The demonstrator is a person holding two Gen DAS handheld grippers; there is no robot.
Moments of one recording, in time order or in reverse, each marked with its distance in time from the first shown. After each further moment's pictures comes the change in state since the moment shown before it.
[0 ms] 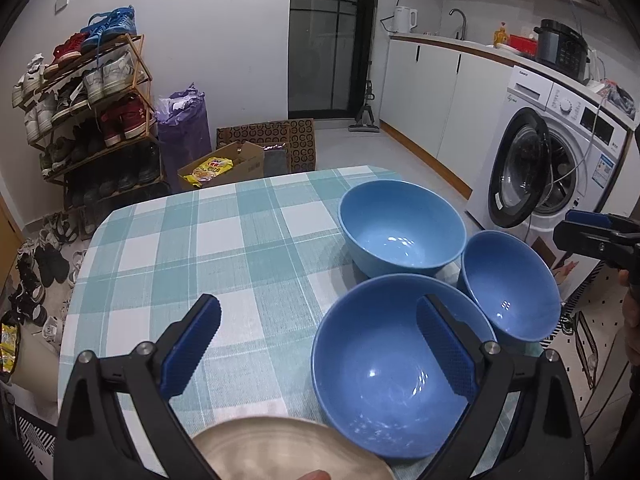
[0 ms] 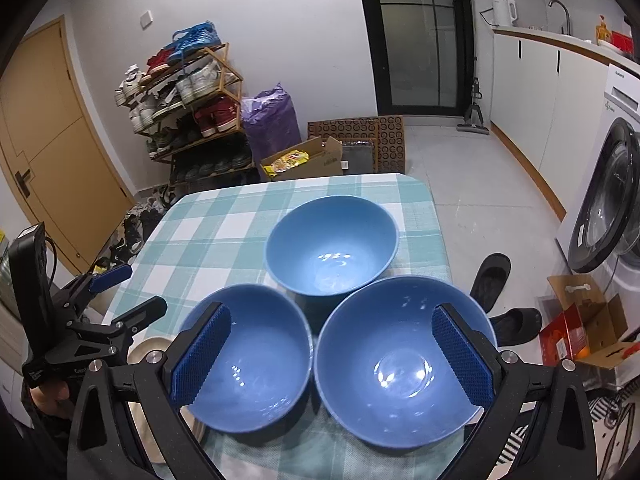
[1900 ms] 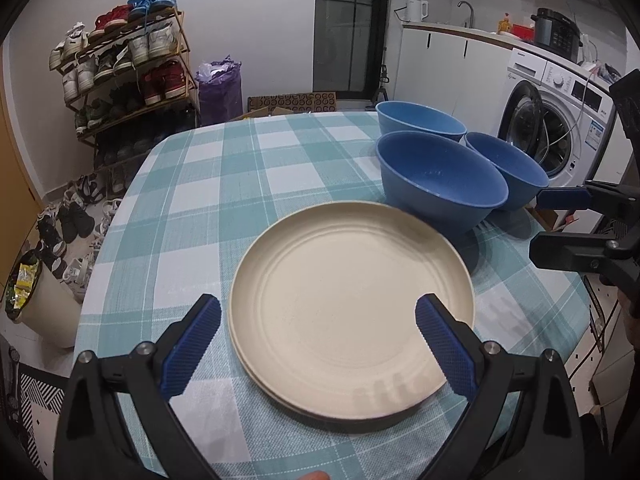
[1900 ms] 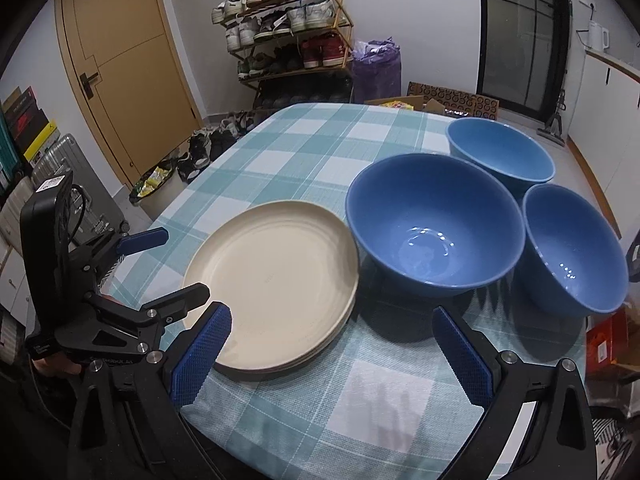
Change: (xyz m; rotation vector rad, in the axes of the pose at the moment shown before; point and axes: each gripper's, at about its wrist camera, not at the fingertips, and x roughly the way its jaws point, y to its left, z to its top) left arm -0.094 0.054 -0.169 -0.018 0.020 0.037; right arm -0.002 0.161 -0.148 -0.255 0.113 0.176
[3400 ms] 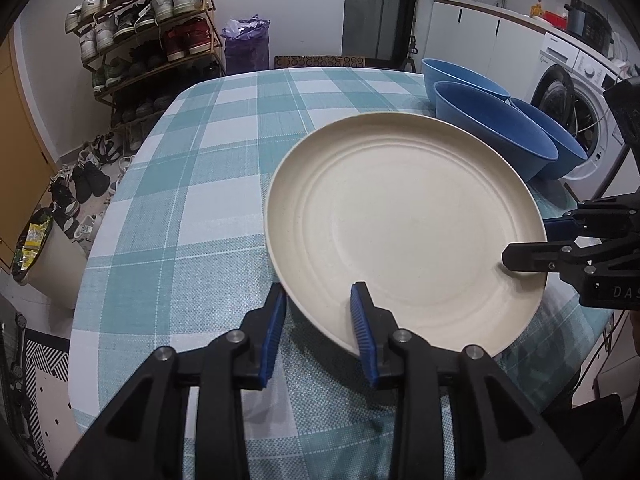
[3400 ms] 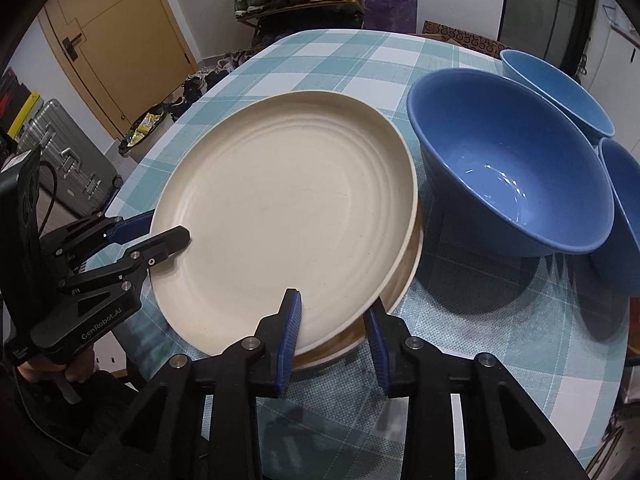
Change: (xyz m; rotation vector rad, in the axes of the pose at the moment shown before) left arm 0.027 0.038 -0.038 -0.062 0.127 0.067; right arm 0.085 0.033 -0.009 -0.009 0.244 0.005
